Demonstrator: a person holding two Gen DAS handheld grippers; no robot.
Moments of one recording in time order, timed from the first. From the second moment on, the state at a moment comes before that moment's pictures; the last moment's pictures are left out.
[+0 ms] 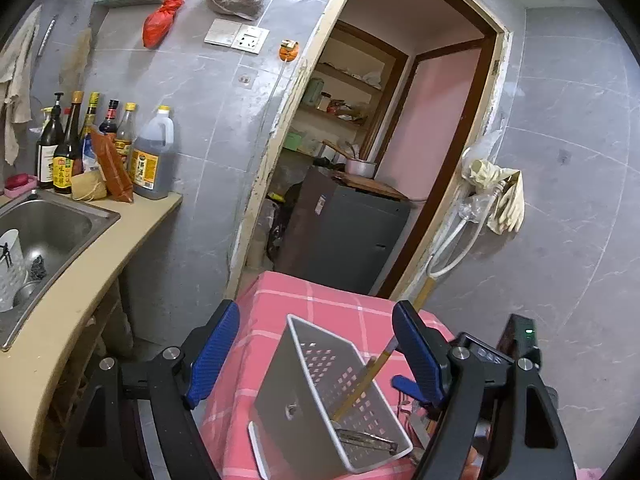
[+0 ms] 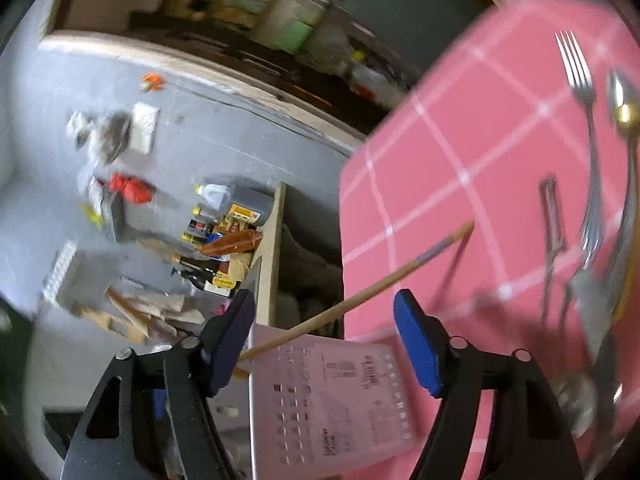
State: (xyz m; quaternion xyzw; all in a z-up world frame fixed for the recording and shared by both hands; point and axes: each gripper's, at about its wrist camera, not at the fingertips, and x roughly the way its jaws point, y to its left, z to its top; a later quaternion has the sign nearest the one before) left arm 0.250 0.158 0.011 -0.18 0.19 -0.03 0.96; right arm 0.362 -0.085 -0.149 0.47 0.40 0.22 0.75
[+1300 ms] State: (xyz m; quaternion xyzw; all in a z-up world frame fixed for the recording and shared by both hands) left arm 0.246 0.173 0.014 -0.19 0.19 -0.01 0.96; right arm 0.380 -0.057 -0.182 0.58 0.44 0.20 0.65
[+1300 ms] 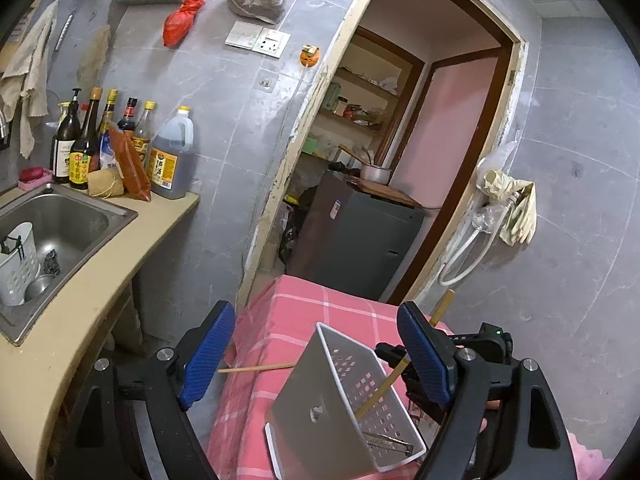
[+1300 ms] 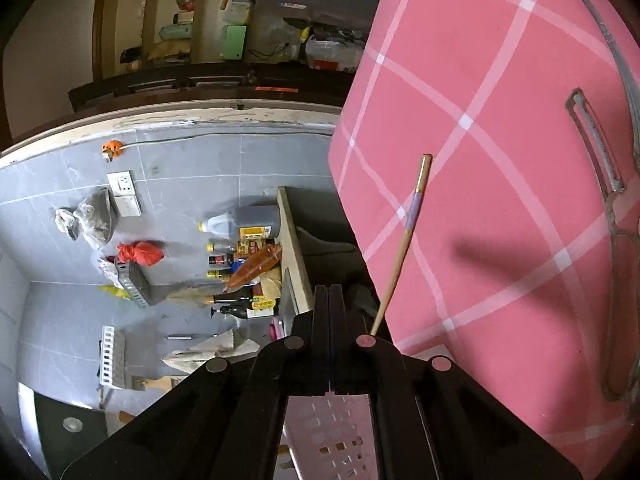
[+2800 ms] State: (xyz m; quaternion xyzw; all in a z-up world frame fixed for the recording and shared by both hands) left arm 0.220 0.205 -0.023 -0.25 0.23 0.12 0.93; right arm 0.473 0.008 -0.147 -0.23 0.61 0.38 0.66
